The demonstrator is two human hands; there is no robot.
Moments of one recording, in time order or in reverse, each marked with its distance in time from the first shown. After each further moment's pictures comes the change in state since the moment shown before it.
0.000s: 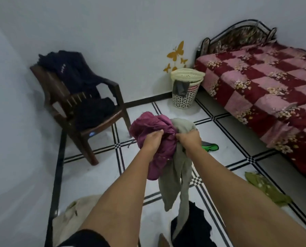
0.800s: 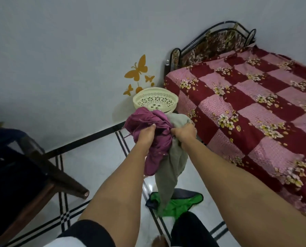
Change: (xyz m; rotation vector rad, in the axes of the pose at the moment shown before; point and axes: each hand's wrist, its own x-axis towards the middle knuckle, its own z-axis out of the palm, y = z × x) left_hand 0.559 0.284 0.234 -0.026 -0.079 -0.124; right_hand 0.594 -0.222 -0.056 -0.028 0.087 0.120
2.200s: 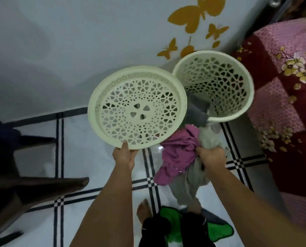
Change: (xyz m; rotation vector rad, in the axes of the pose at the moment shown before) left_hand 0.407 -0.110 -0.122 -0.878 0.634 -0.322; right_hand 0.347 0.030 0.260 -0.202 -0.074 0.338
